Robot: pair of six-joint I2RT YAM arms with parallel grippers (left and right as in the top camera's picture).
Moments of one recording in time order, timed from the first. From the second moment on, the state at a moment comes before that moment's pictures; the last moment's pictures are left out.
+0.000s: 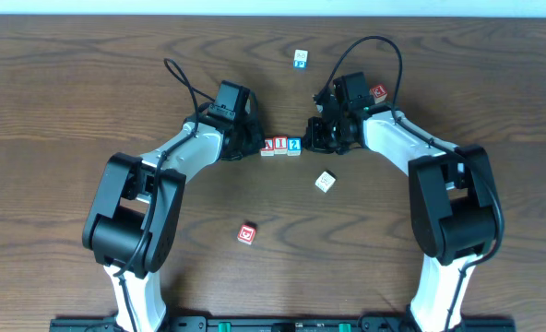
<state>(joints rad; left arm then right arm) -0.36 2.00 1.22 -0.34 0.27 -0.62 0.29 2.07 1.31 -0.43 -0.50 0.36</state>
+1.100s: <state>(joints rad) -0.33 1.34 1.34 -0.87 0.08 -0.34 0.23 1.41 1.39 -0.89 -0.21 0.15</state>
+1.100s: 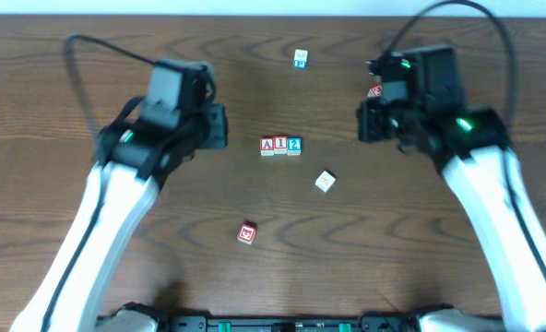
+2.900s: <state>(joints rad) -0.03 0.13 0.41 -0.76 -0.05 -0.12 0.23 0.58 0.95 -0.99 -0.11 0.12</state>
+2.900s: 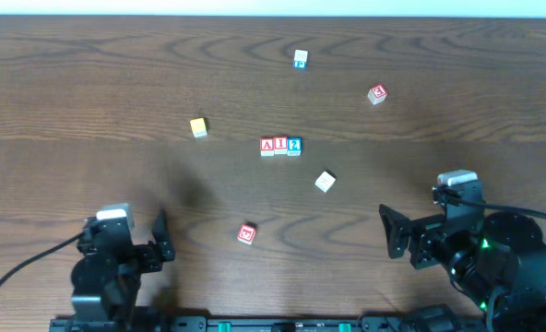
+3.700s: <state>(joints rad) -0.03 0.01 0.16 -0.60 -0.06 -0.09 0.23 0.58 0.95 -0.99 -0.11 0.12</state>
